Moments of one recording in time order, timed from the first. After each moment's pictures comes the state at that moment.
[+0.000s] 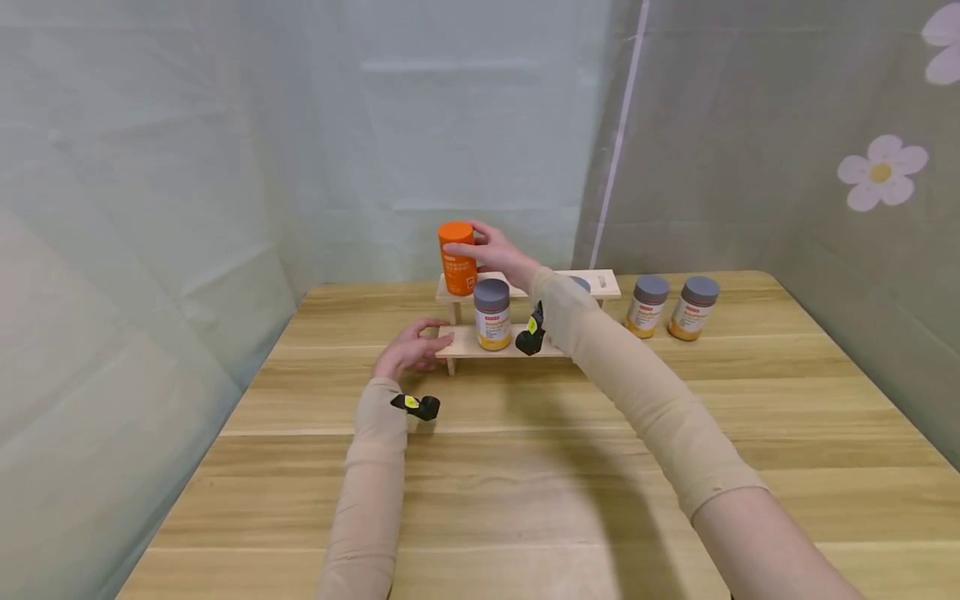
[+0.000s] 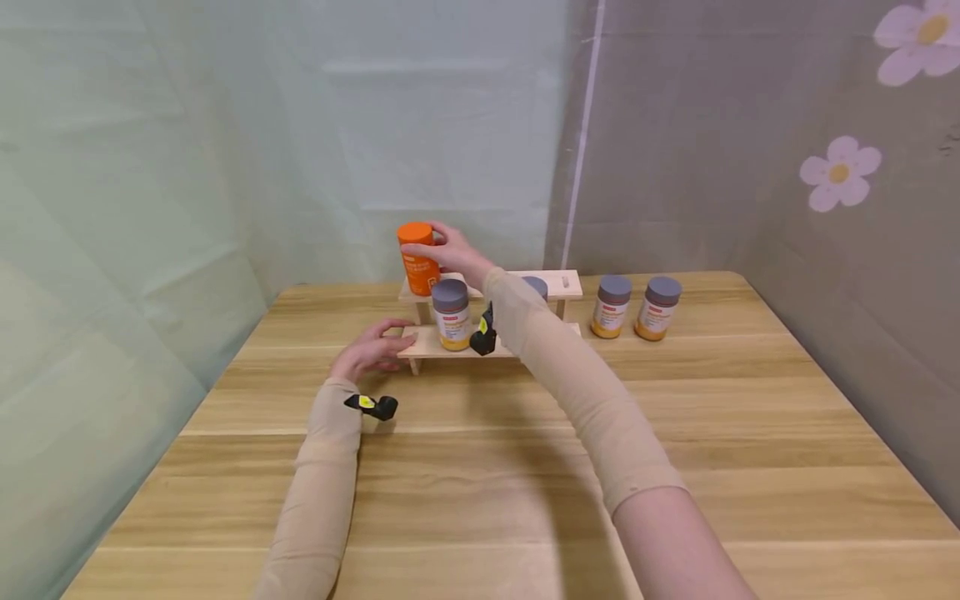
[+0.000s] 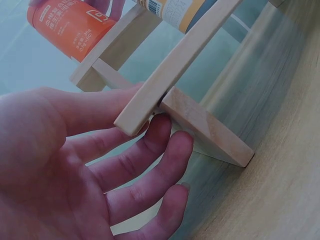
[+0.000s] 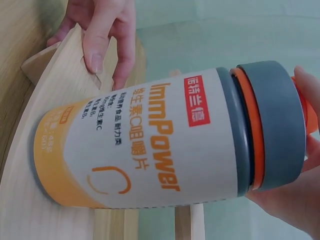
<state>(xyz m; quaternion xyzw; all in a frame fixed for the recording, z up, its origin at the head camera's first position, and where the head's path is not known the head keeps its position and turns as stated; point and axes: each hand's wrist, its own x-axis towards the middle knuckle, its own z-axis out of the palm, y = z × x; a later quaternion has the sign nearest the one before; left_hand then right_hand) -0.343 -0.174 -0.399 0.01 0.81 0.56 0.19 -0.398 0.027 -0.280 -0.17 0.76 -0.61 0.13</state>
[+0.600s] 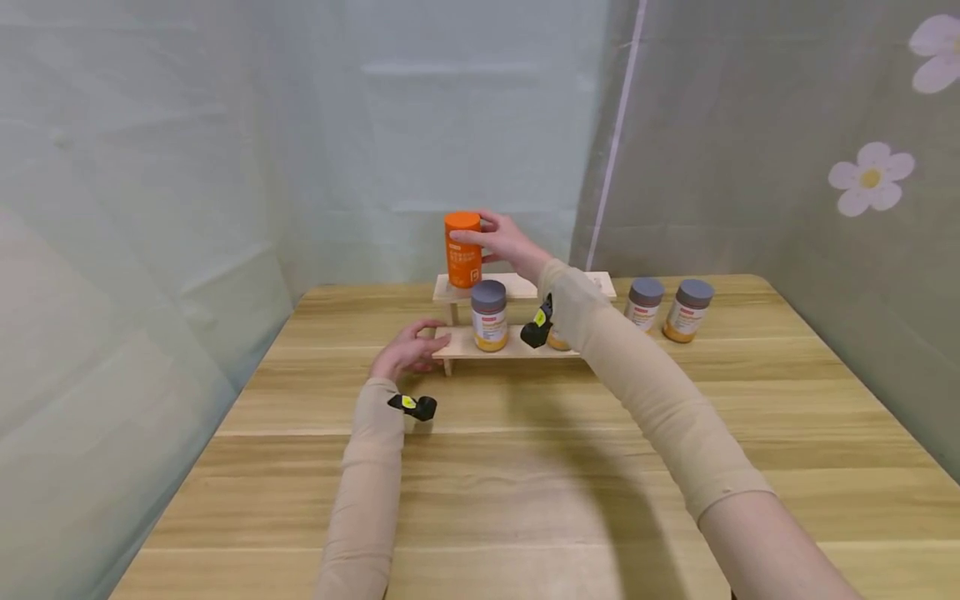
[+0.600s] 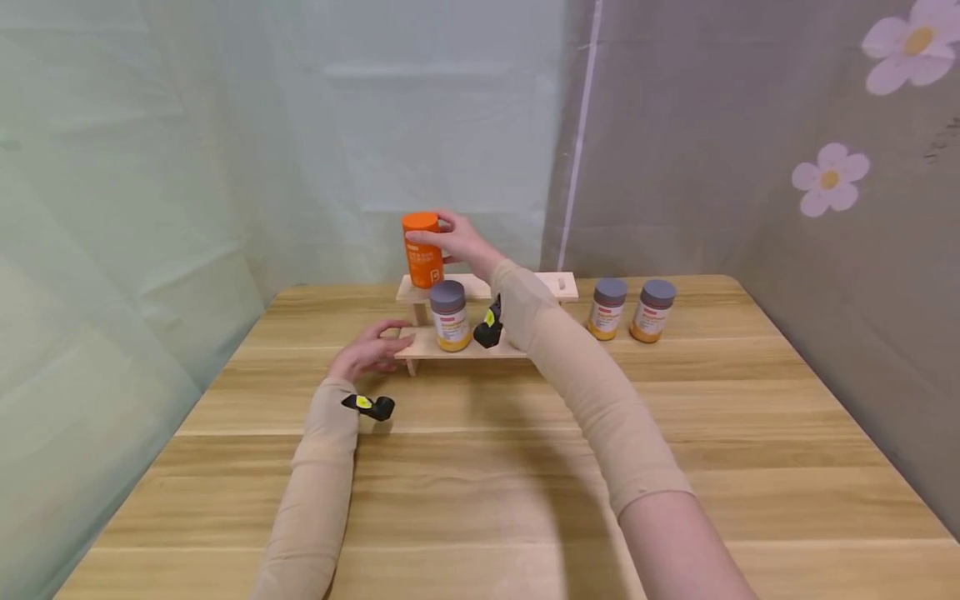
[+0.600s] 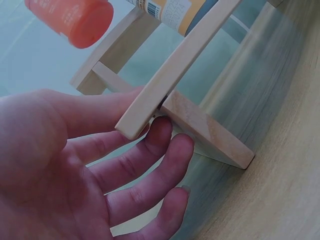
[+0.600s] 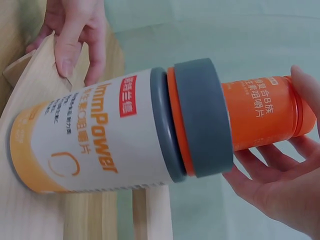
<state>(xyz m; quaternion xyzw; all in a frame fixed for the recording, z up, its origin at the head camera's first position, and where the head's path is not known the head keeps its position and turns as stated) -0.344 -0.174 -0.396 0.01 0.81 0.56 0.19 -0.398 0.042 -0.263 -0.17 0.76 -0.62 0.11</state>
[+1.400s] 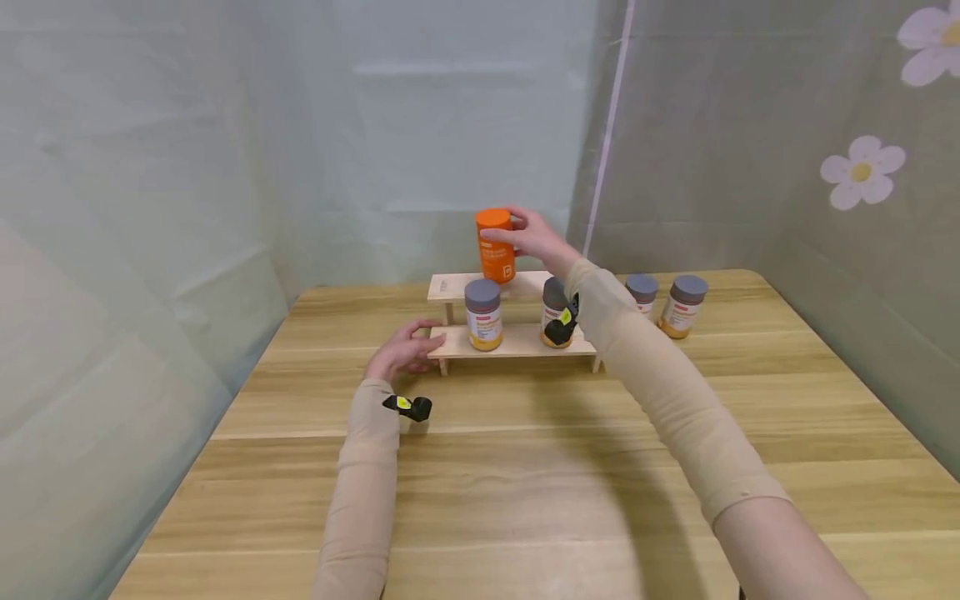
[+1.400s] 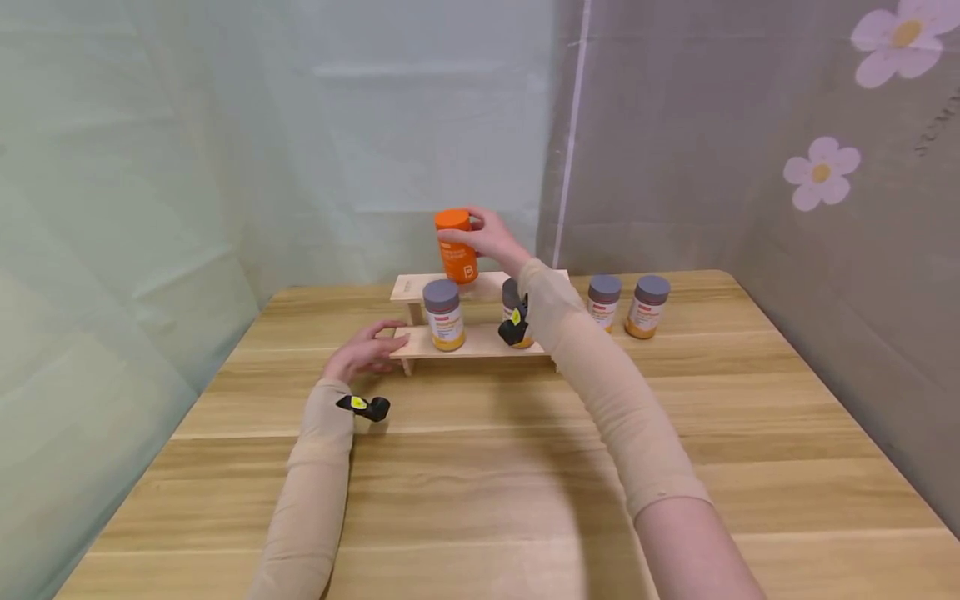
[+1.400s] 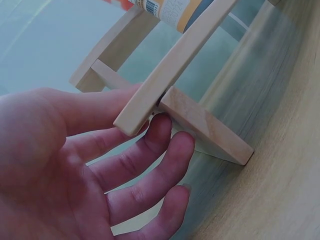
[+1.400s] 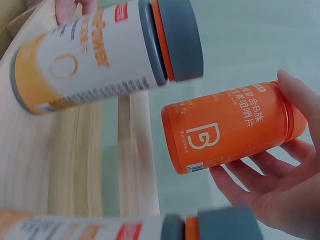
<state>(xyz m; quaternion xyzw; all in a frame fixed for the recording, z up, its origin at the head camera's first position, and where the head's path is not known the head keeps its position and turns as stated) -0.347 -0.180 -0.400 0.01 0.80 0.56 0.19 -0.397 0.082 -0.259 -0.14 0.80 -0.58 0.07</state>
